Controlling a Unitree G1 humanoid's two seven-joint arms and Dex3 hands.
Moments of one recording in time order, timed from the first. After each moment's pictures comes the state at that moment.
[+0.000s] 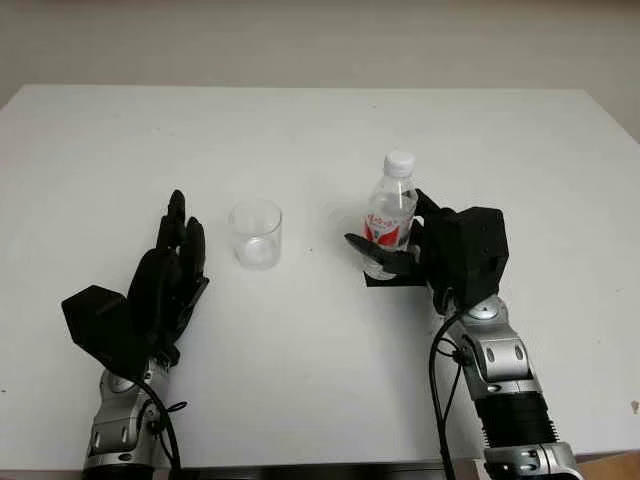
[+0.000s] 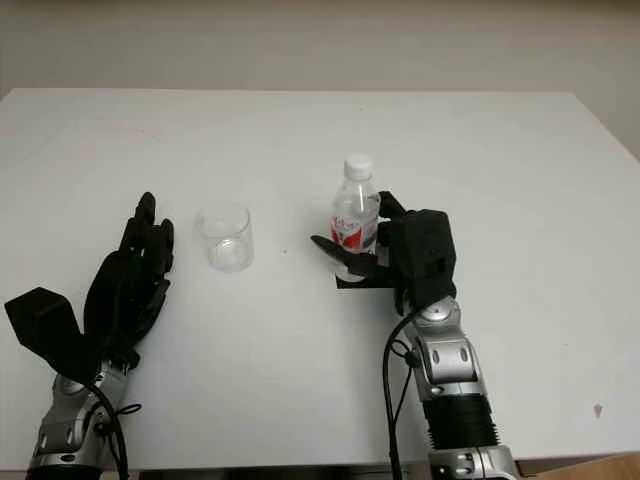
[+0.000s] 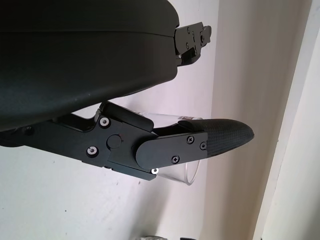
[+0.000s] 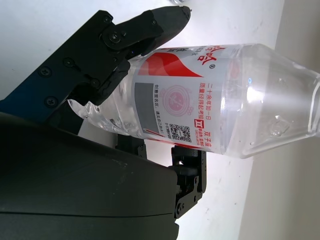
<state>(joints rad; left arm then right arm) -0.11 0.14 0.18 0.13 -0.23 -0.06 -0.22 -0.36 -0.12 -0.01 0.16 -0.04 0.31 0.00</state>
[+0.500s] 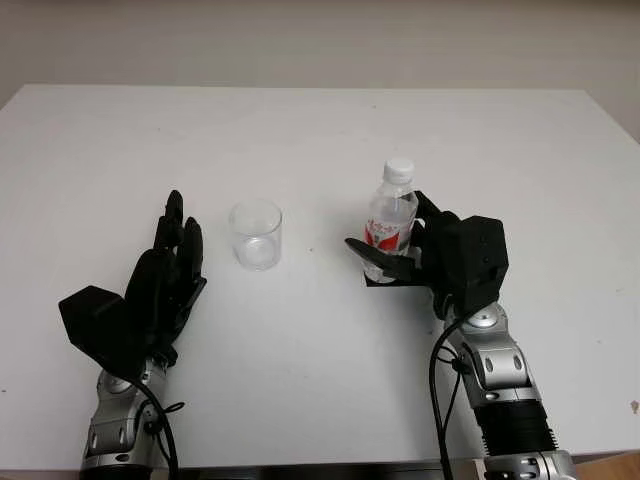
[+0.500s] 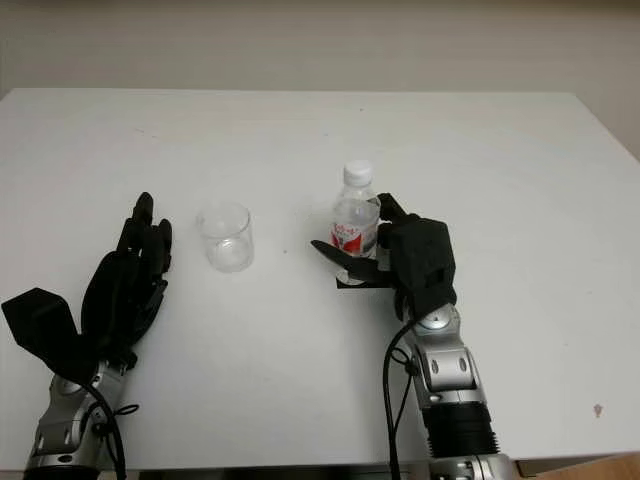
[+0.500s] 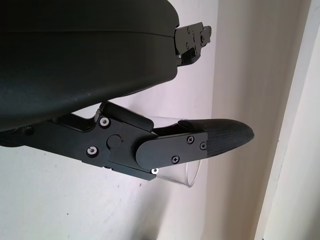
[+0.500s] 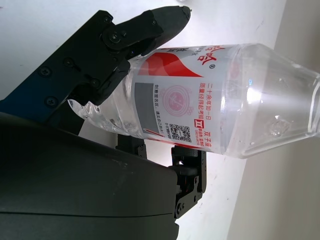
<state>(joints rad) -0.11 0.15 0.19 0.13 -0.23 -0.06 -0.23 -0.33 -0.12 -0.01 0.16 -0.08 0.25 0.00</state>
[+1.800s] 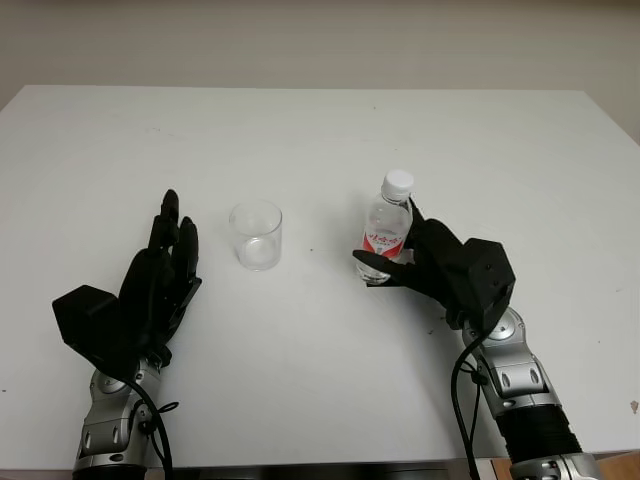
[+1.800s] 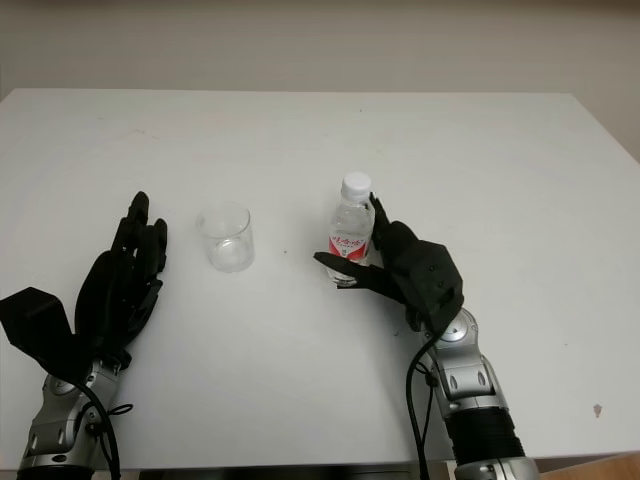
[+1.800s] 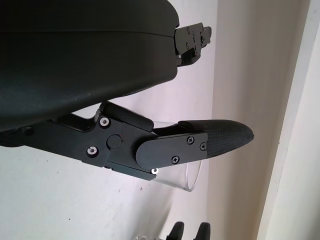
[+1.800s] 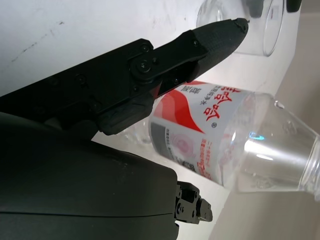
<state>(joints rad) -0.11 0.17 0.20 0.13 -0.23 -0.06 -0.24 -0.29 -0.23 0.03 0.25 -0.09 -0.02 0.20</state>
